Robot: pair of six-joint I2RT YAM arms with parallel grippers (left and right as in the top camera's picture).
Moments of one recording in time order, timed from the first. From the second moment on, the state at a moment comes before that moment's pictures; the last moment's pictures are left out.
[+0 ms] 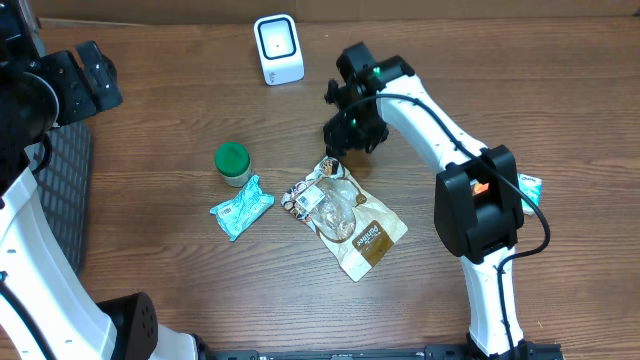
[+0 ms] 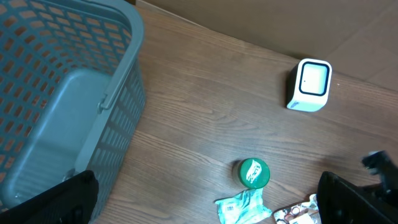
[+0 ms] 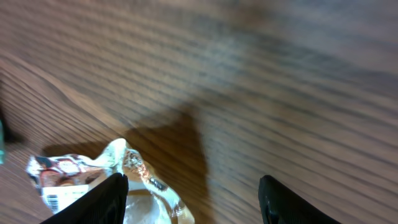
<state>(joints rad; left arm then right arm) 0.20 1.69 2.58 -1.69 -0.05 -0.17 0.43 2.30 1.93 -1.11 -0.25 -0.01</state>
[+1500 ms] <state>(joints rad) 0.20 1.69 2.58 -1.69 -0.05 -0.17 0.17 2.30 1.87 -1.10 -0.45 0.29</state>
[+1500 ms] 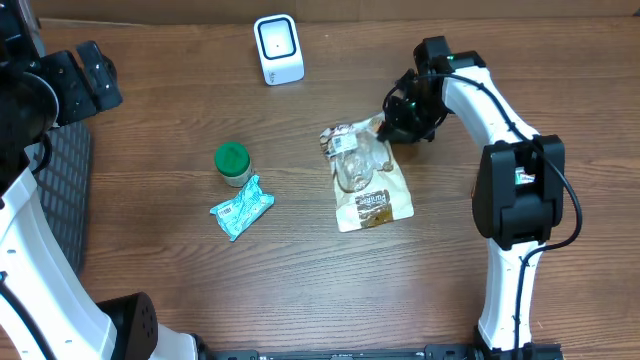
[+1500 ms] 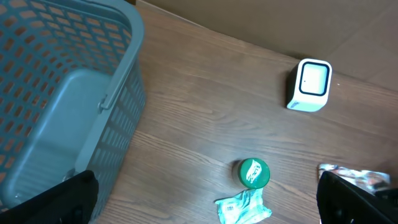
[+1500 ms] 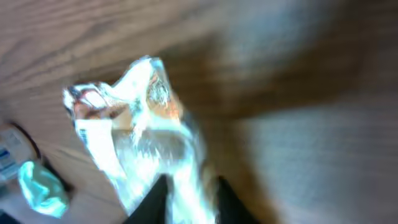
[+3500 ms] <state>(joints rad) -0.15 1.89 2.47 -1.66 0.25 -0.35 0.07 1.96 1.88 -1.25 -0.36 0.17</state>
